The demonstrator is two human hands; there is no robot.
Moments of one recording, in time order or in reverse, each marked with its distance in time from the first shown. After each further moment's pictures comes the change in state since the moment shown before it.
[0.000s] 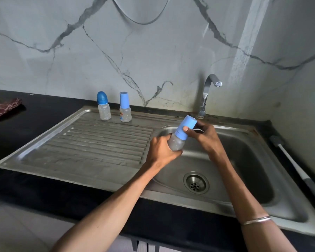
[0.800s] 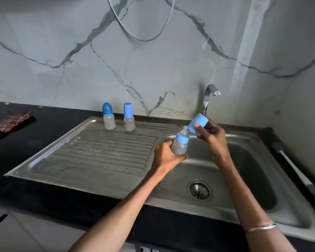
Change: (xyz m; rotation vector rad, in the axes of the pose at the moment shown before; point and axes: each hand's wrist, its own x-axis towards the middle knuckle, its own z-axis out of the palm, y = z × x) left_hand -0.003 0.014 -0.003 -0.177 -0.017 -0.067; right_hand -0.005 -0.020 -0.011 0.304 0.169 -0.068
